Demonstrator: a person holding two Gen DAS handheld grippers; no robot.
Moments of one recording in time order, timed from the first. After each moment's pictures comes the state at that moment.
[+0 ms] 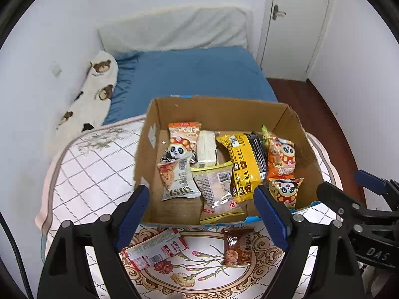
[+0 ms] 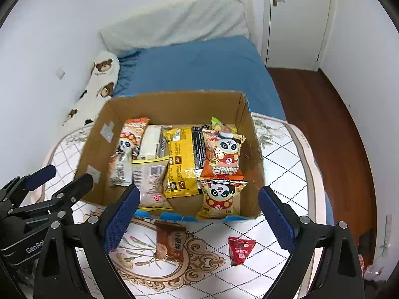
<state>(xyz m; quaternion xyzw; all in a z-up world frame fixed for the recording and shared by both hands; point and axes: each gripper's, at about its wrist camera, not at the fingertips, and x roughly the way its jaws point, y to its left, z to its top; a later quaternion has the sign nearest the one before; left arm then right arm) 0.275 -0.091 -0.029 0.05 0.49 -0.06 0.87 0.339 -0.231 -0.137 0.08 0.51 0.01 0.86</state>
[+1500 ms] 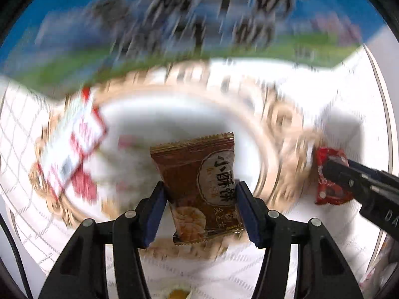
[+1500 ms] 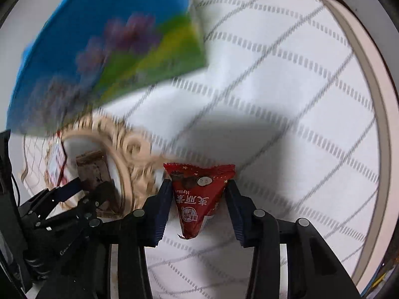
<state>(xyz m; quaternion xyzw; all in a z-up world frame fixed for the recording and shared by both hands) 0.194 -0.140 -0.248 0.11 0.69 -0.07 0.71 0.242 -0.272 -0.367 0.21 0.68 0.03 0.70</state>
